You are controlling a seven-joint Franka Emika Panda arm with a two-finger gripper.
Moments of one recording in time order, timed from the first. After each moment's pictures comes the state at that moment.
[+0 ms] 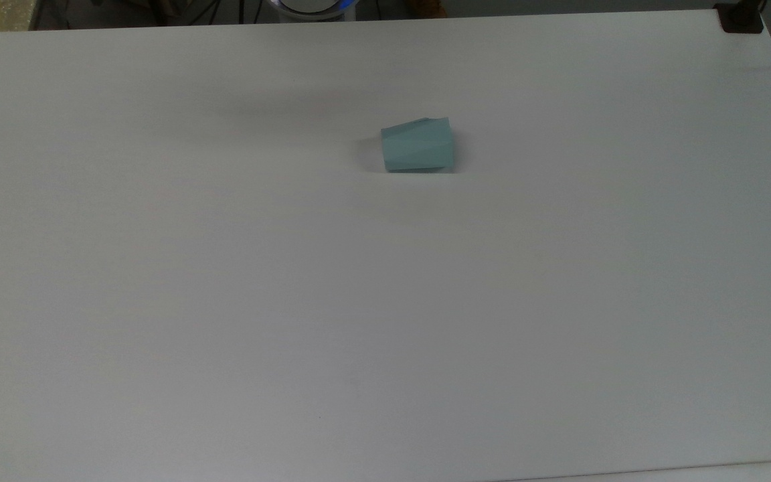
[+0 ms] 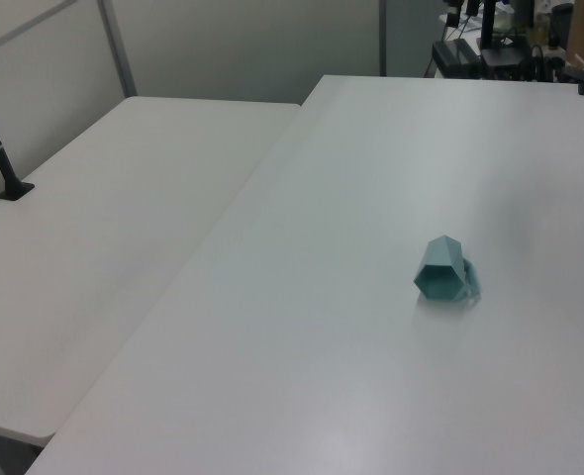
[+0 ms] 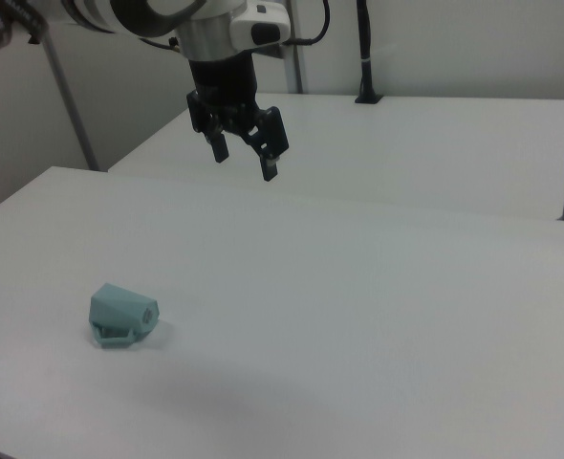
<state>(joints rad) 0.08 -0.03 -0.17 -1.55 0.04 1.61 0.01</state>
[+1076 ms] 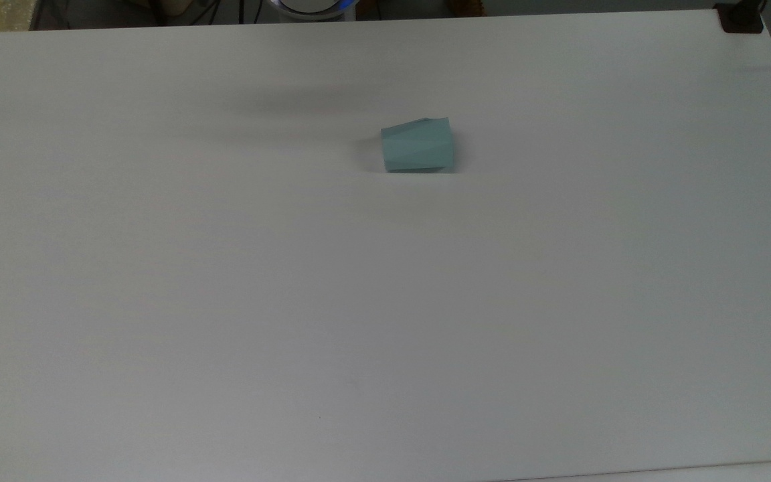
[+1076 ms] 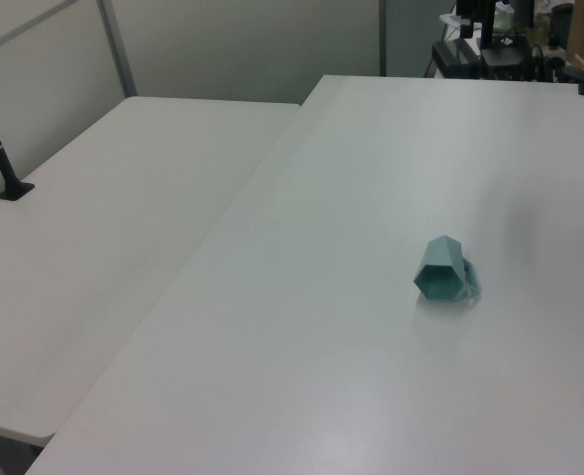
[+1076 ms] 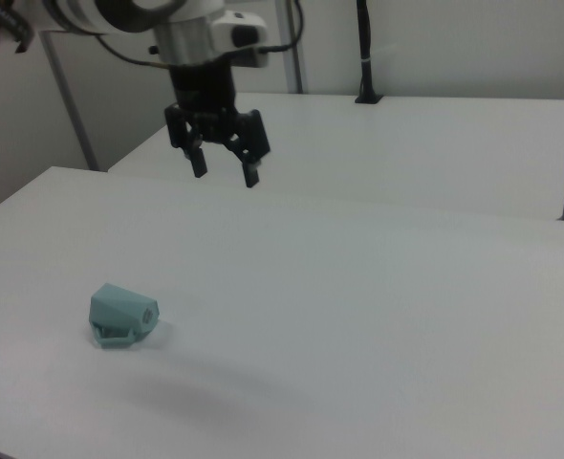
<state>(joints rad) 0.14 -0.03 -0.15 -1.56 -0.05 1.53 -0.05</state>
